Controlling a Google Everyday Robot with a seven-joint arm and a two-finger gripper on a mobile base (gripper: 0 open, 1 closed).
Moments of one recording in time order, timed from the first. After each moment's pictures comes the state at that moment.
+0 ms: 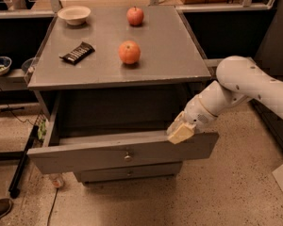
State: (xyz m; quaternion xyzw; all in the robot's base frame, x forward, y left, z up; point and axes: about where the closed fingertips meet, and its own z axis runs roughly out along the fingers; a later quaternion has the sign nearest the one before) arm 0.529 -0.110 0.700 -0.57 0.76 0.26 0.16
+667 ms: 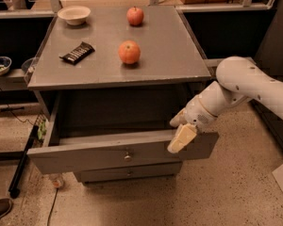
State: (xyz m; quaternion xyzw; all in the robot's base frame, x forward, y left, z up) arm 0.529 -0.110 0.700 -0.57 0.76 0.26 0.16
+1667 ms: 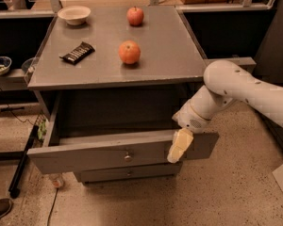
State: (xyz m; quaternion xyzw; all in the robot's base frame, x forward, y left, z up) arm 0.524 -0.106 0.681 -0.58 0.77 0.22 0.13
